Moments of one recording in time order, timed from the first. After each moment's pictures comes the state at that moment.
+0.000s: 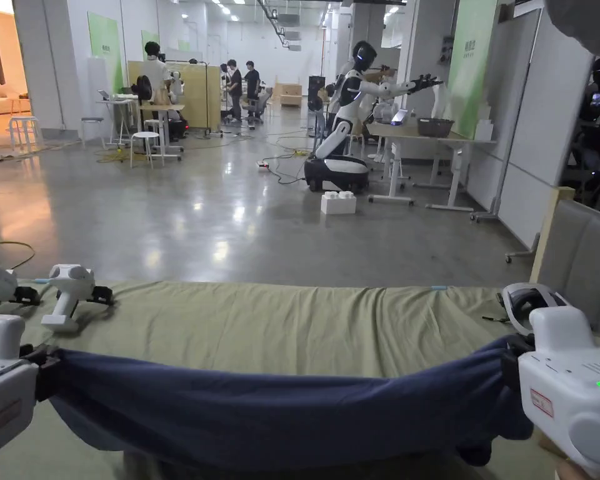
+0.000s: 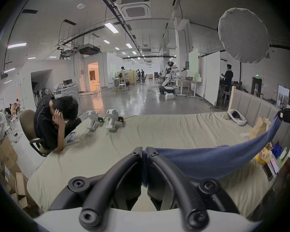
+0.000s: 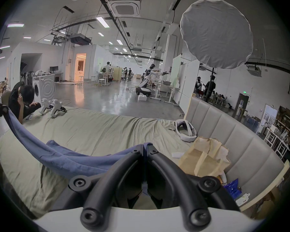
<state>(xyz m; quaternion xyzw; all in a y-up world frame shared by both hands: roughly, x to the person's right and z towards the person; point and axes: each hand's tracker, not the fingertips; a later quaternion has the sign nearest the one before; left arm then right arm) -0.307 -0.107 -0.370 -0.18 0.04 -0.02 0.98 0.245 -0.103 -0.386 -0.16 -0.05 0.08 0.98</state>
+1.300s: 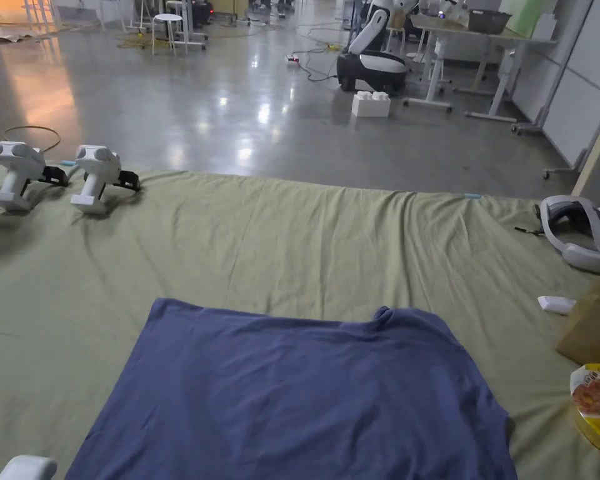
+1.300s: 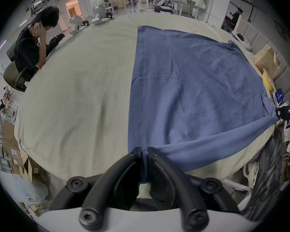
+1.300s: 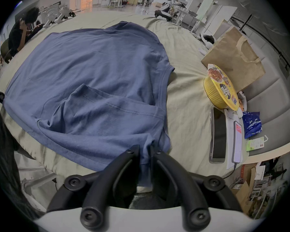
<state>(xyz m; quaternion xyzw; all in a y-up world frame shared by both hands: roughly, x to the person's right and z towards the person) -0.326 -0.345 -0.297 -0.54 0.00 -0.02 0.84 0.243 -0.332 -0.296 -0.51 -0.02 0.14 0.84</state>
